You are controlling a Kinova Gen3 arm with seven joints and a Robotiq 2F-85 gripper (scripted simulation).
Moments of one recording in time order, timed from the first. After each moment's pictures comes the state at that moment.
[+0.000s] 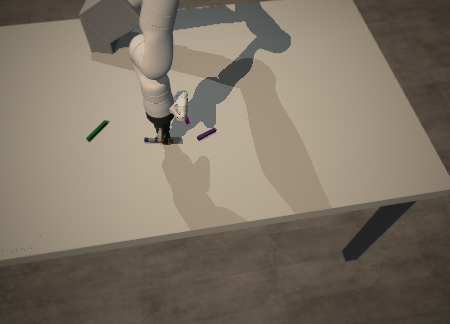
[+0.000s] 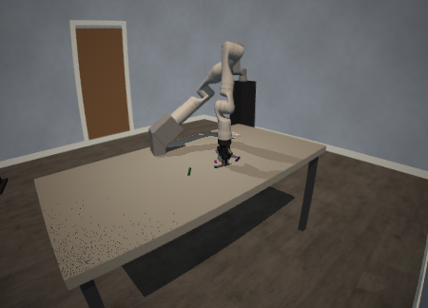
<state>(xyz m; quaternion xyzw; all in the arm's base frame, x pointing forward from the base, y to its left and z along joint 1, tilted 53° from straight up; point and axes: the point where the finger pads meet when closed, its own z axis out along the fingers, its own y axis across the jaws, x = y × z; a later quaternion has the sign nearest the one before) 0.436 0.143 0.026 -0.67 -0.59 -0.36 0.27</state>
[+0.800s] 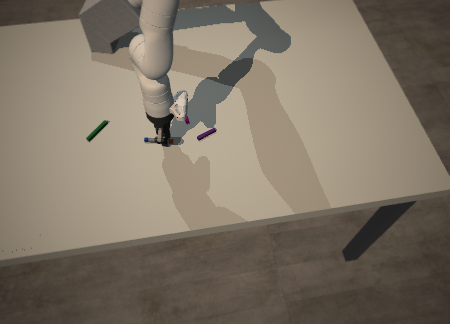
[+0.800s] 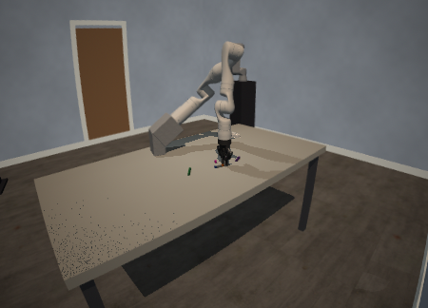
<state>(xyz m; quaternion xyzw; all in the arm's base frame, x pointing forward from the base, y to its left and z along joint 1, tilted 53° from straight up) 0.436 0.143 0.026 -0.67 -0.59 -0.36 0.27</state>
